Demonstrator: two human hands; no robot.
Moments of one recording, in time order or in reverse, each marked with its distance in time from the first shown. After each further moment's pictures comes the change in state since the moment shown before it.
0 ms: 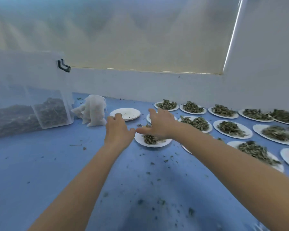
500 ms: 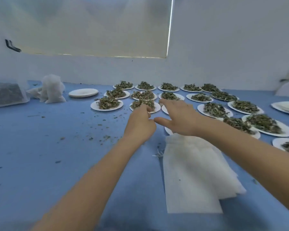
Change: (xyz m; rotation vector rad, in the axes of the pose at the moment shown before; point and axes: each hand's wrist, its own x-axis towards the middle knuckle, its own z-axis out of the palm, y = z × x) left_hand -0.226 0.121 0.055 -0.282 -0.295 0.318; right_hand -0.278 0.091 0.001 -0.074 0.152 0.130
